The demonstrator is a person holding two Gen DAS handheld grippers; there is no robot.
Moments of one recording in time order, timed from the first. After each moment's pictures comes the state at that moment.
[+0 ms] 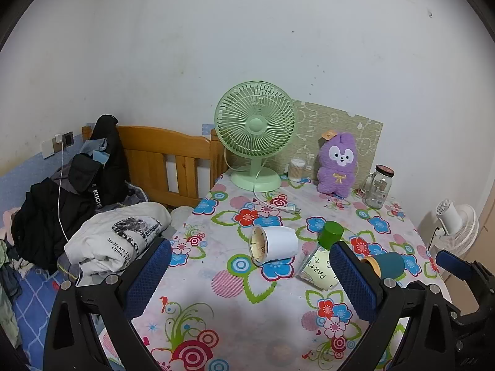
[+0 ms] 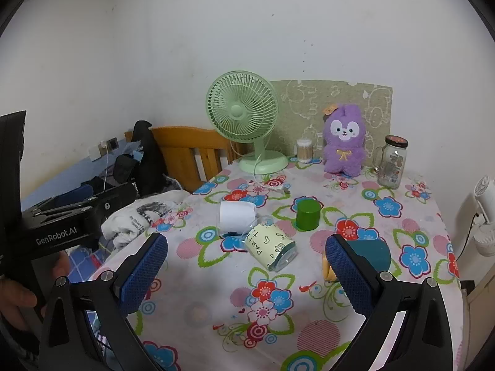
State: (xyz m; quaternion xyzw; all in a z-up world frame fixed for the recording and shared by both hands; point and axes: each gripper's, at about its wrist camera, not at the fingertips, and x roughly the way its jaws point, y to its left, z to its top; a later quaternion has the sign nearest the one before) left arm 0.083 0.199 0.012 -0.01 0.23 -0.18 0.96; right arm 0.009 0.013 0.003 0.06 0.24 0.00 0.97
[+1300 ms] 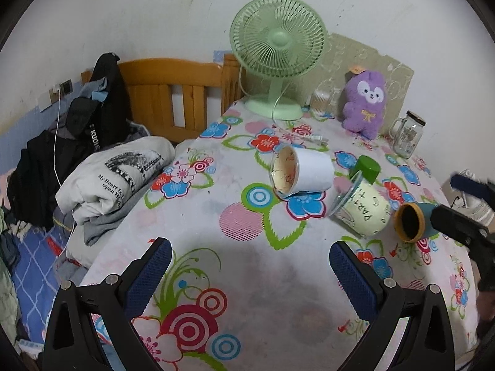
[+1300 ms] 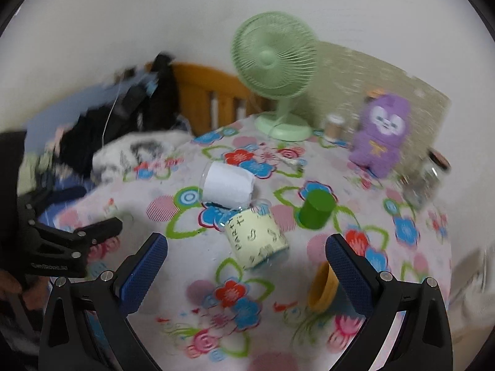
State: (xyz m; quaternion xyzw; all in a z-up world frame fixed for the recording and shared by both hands) left arm 0.134 0.197 -0.072 0.00 0.37 -0.15 0.92; right arm 0.110 0.004 -0.034 -0.09 0.35 0.08 0.93
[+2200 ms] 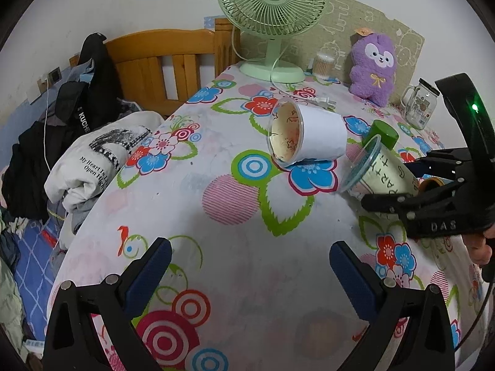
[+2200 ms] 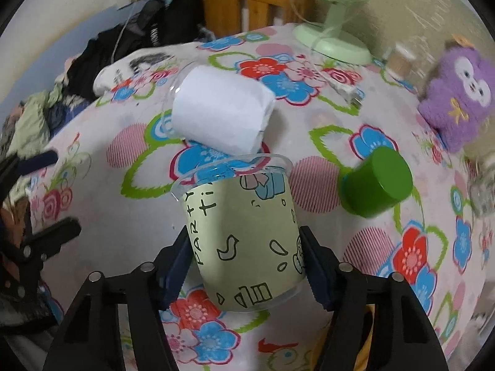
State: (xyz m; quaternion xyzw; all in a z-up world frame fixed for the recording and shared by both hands) left arm 0.159 0.171 -0.109 0.02 0.43 -0.15 0.89; right arm 0.213 -0.006 -0.124 -0.09 0.53 0.15 0.83
